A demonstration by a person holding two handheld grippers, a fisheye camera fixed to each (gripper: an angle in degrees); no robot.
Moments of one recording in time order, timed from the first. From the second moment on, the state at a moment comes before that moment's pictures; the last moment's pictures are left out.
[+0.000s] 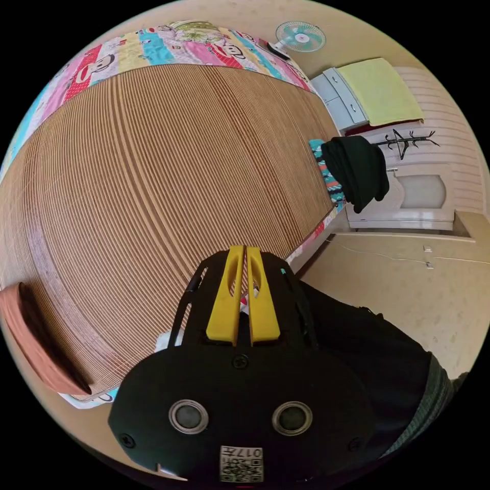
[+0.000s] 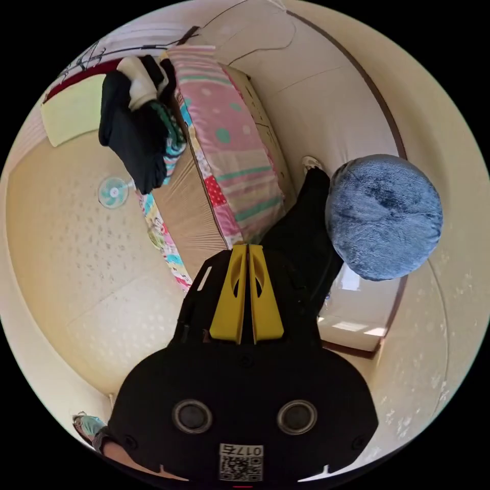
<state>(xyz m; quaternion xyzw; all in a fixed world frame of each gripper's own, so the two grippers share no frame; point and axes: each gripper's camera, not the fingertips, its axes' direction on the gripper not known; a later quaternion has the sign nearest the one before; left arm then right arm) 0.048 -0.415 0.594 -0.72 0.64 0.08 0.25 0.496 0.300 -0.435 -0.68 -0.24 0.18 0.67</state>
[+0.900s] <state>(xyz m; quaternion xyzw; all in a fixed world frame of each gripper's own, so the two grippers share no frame) 0.399 -0.474 0.274 -0.61 0.77 0.04 0.18 0.400 0.347 -0.017 -0.62 -0.44 -0.08 0.64</state>
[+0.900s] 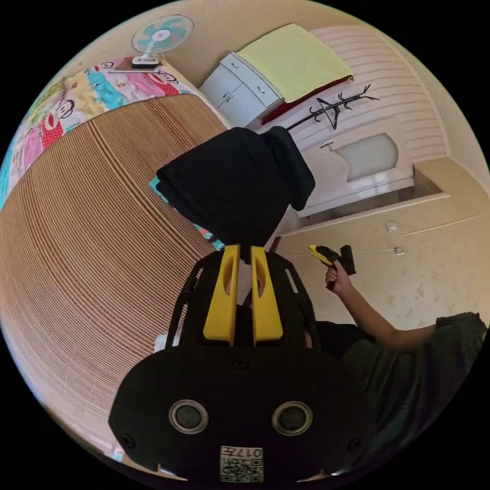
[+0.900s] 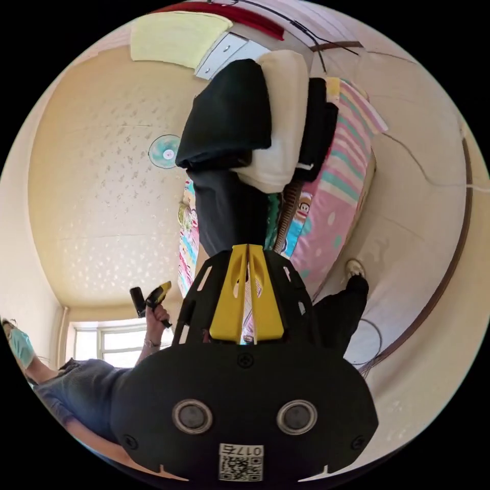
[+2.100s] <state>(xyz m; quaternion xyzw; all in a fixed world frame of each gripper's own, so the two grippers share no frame) 0.761 -0.426 0.112 -0.57 0.79 -0.25 -0.02 0.387 0.071 0.207 -0.45 -0.76 -0.18 0.43</state>
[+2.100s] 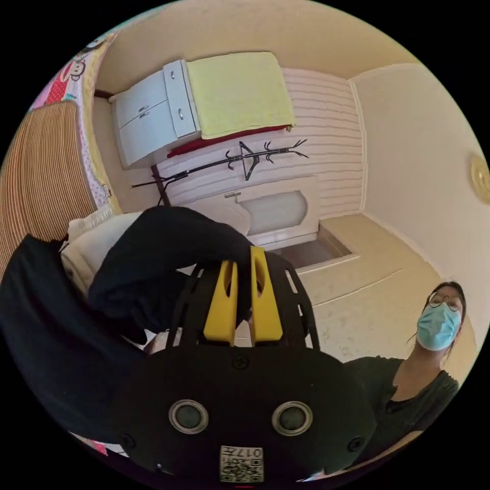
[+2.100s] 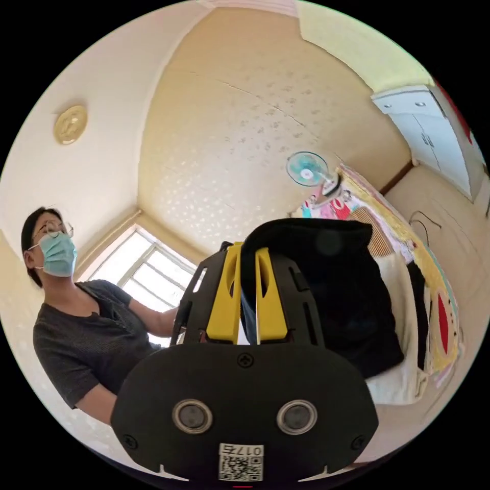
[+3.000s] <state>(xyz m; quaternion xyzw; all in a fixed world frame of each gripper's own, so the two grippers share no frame) 0.148 -0.387 0.547 0.08 0.92 -0.38 0.03 0.291 -0.065 -0.328 -0.49 -0.80 -0.31 0.15</state>
